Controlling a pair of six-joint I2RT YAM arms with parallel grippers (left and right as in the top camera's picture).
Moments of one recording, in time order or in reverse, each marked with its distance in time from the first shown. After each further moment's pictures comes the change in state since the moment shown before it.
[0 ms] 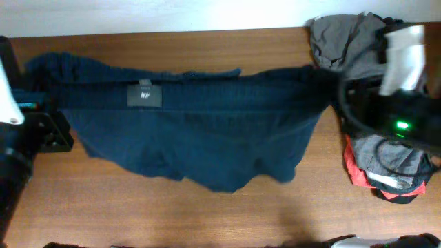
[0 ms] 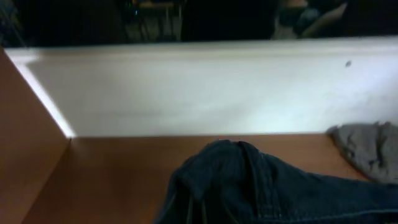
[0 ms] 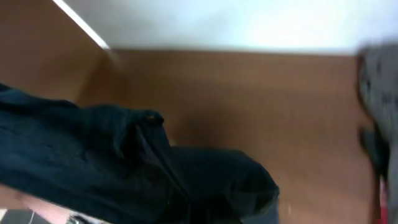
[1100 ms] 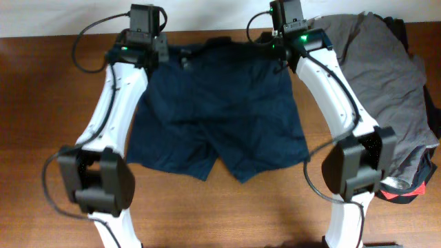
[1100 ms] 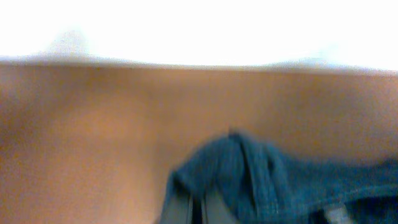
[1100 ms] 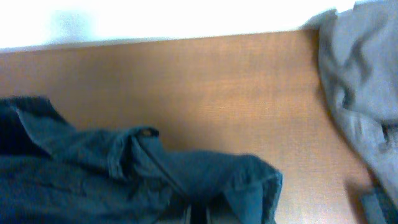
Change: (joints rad) left arm 0.006 0.489 -1.053 1.112 -0.129 -0.079; right arm 0.007 0.615 -0.507 0.931 0.417 0.063
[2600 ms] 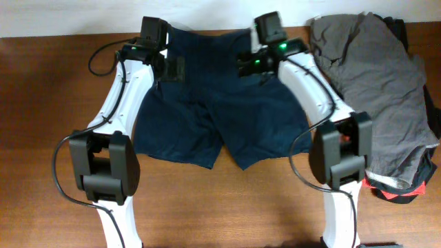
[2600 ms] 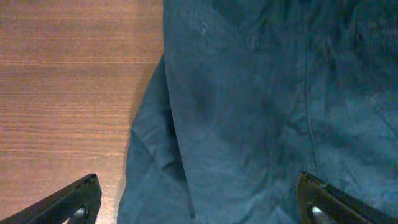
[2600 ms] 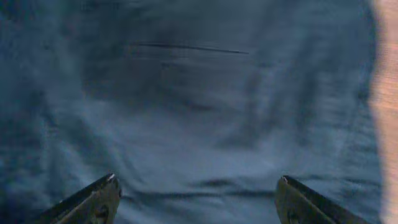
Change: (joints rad) left arm 0.010 0.098 0.025 -0.251 0.180 0.002; right arm 0.071 0.126 -0.029 0.013 -0.185 -0.122
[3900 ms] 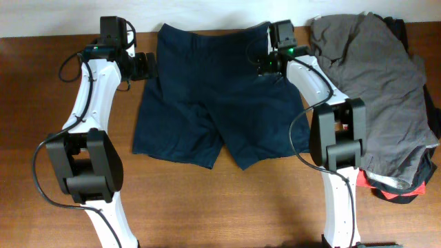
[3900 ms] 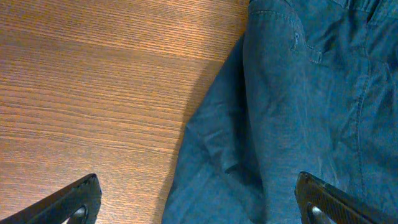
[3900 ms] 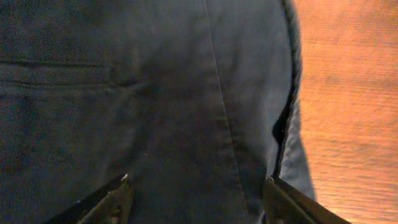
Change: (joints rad) left arm 0.174 0.000 0.000 -0.017 0.138 -0.009; right arm -0.133 0.182 -0.001 0.182 0.134 -0.078
